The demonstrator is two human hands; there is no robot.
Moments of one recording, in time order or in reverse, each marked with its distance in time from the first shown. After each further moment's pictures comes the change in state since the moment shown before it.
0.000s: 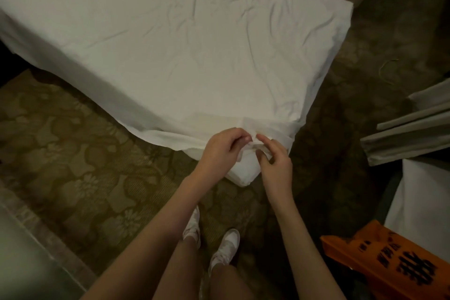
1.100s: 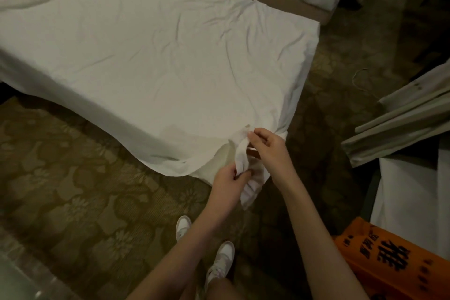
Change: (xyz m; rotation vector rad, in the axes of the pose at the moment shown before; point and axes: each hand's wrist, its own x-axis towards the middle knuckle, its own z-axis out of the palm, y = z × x) left_hand -0.049 0.056 0.044 -0.363 -0.026 -0.343; right_hand 0.008 -0.061 -0.057 0.212 -0.199 0.088
